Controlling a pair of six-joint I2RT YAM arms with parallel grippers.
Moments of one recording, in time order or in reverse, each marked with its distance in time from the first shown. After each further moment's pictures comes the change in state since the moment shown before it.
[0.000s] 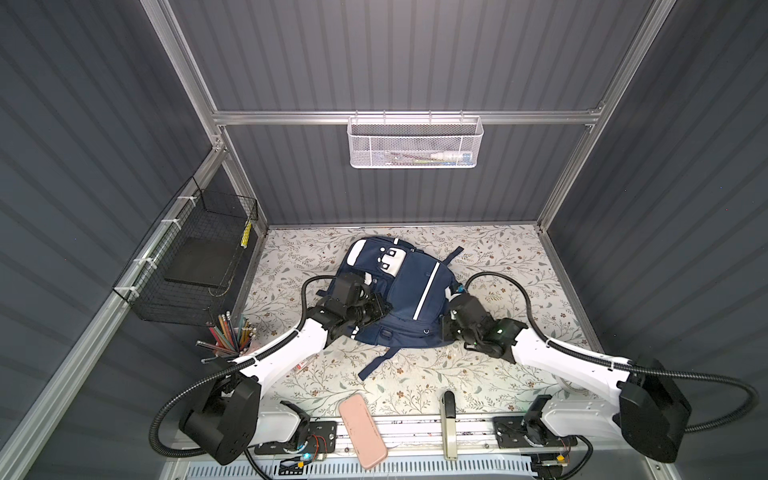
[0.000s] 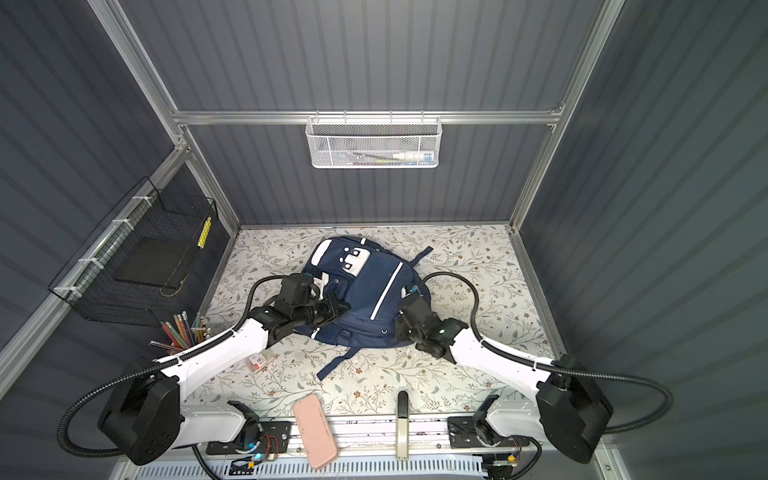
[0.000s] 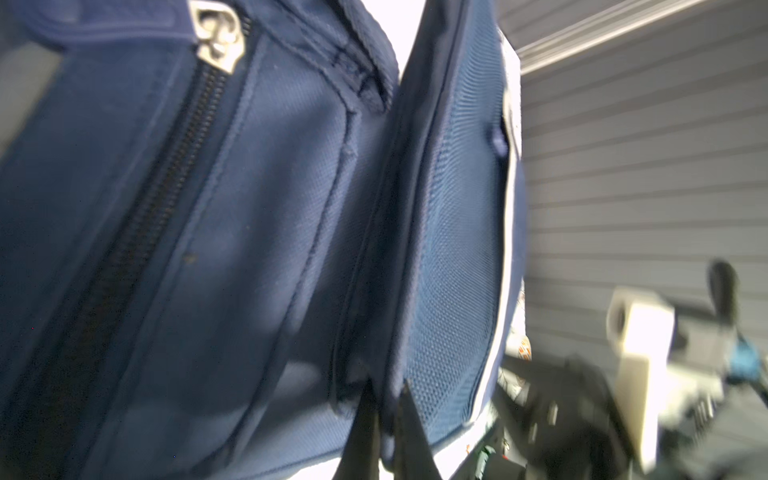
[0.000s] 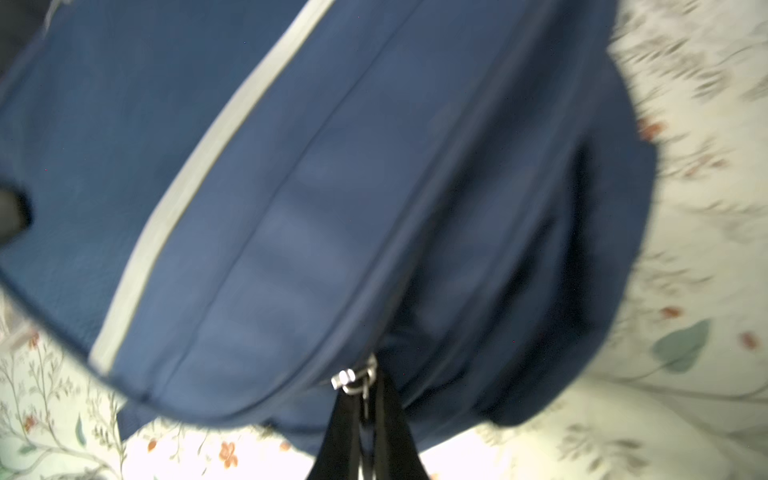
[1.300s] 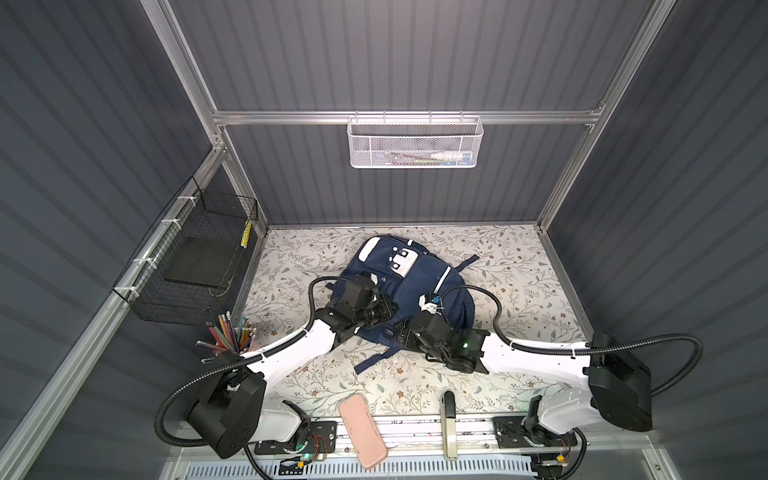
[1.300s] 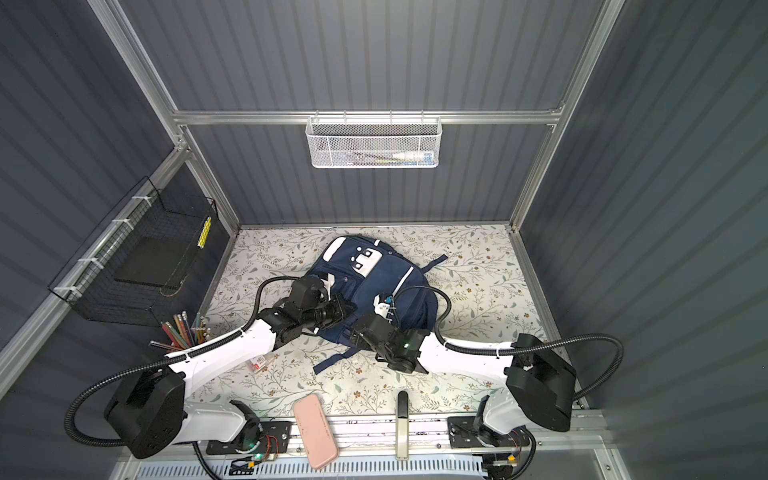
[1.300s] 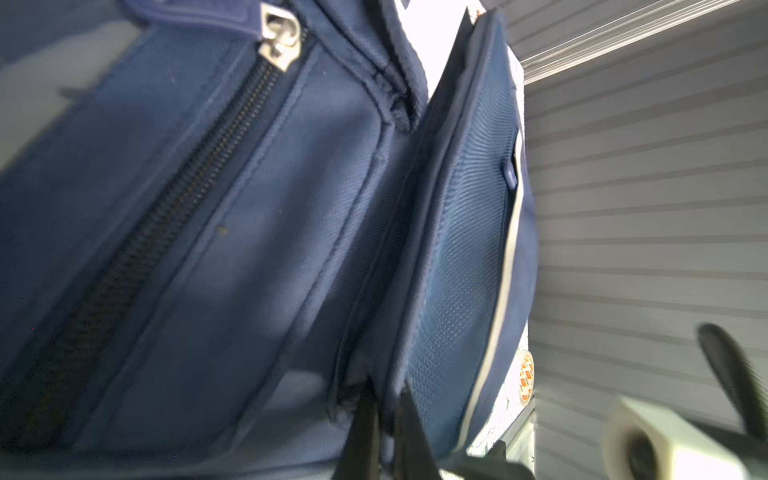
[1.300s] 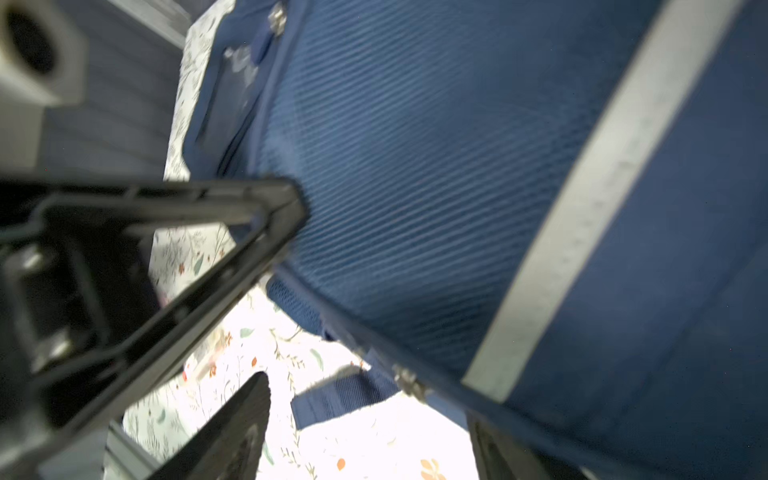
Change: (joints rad) left arm -0.100 0.036 0.007 0.053 -0.113 -0.083; right arm 0.368 0.215 0.126 0.148 0.216 0.538
